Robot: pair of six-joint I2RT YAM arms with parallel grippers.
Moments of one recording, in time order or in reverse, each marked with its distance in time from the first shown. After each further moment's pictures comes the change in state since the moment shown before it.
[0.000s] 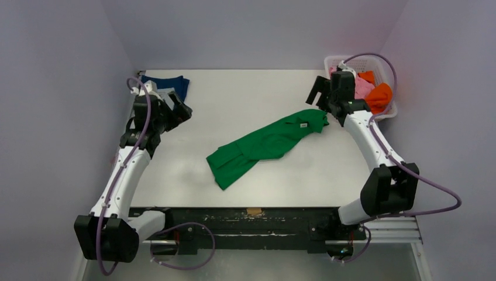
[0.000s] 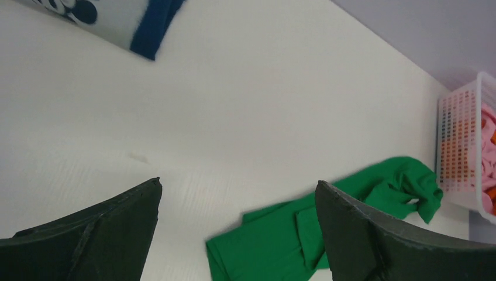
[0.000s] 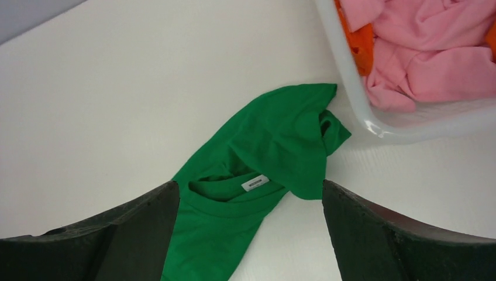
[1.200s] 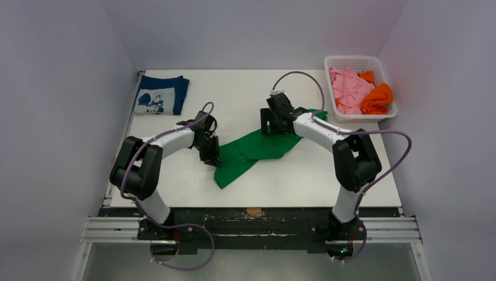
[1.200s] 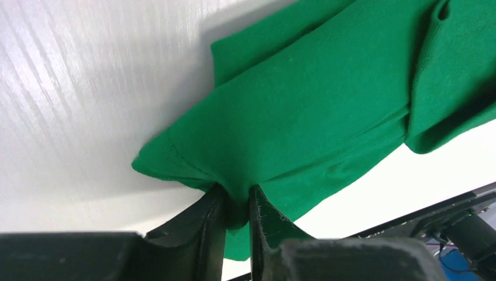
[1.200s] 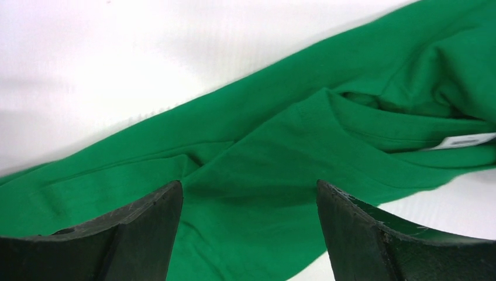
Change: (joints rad) left arm -0.316 0.582 -0.034 -0.211 0.330 0.018; right arm 0.461 0.325 0.001 0.026 0.083 -0.066
